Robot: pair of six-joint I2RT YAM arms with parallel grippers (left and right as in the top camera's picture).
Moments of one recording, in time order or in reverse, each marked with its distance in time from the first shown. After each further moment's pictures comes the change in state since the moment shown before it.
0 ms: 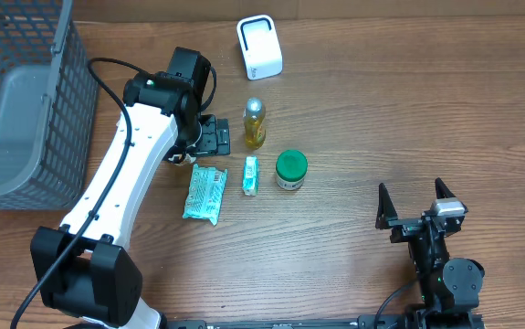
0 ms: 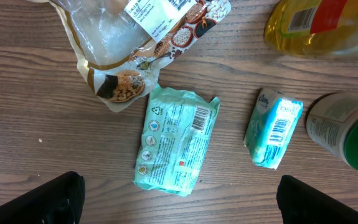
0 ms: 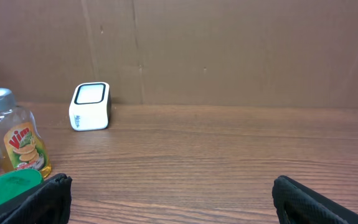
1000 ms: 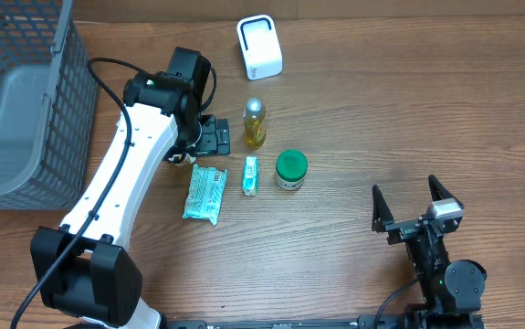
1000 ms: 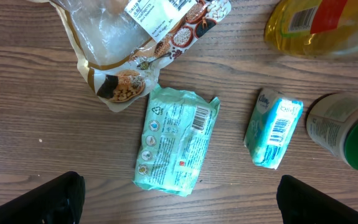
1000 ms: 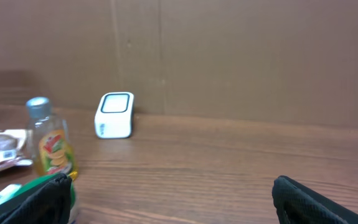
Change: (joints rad) left arm 0.000 0.000 0.000 0.000 0.000 0.000; right arm 0.000 0.000 0.011 0.037 -0.106 0.000
